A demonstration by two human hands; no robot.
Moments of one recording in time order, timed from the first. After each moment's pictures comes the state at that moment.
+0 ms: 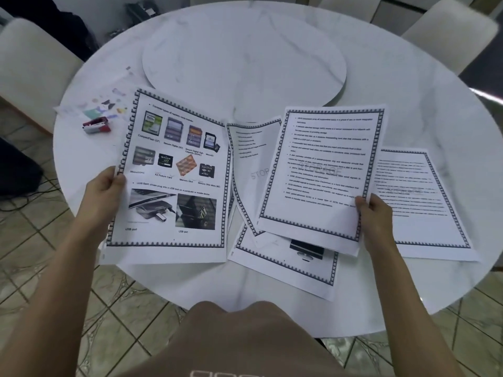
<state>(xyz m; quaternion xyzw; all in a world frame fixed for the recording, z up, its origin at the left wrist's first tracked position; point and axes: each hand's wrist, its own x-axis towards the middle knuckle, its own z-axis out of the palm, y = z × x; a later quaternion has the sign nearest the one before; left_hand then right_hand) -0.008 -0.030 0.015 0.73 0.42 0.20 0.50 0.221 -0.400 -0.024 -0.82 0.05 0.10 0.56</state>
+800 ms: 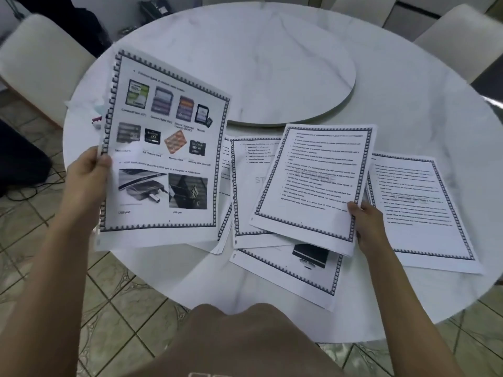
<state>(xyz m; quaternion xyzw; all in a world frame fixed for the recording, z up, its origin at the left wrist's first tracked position) -0.007 -0.032 0.047 0.70 0.42 0.28 0.51 0.236 -0.391 -0.039 -0.78 0.08 0.19 0.60</state>
